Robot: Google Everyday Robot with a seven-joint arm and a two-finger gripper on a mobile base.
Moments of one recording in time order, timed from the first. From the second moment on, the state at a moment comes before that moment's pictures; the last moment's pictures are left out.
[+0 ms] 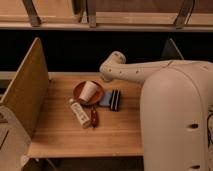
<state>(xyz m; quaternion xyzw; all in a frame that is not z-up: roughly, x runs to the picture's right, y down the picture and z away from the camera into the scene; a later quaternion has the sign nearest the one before) 0.018 -0.048 0.891 -0.11 0.01 0.47 0.88</state>
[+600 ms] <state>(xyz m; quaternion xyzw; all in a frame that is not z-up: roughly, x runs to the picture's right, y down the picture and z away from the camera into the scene) 0.085 0.006 0.943 -0.10 0.14 0.51 0.84</state>
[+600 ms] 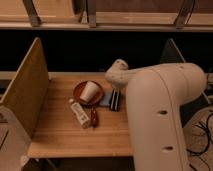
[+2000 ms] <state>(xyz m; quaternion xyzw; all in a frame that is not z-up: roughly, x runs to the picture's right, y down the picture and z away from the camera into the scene) 0.071 0.049 0.953 -0.15 0.16 0.47 0.85</state>
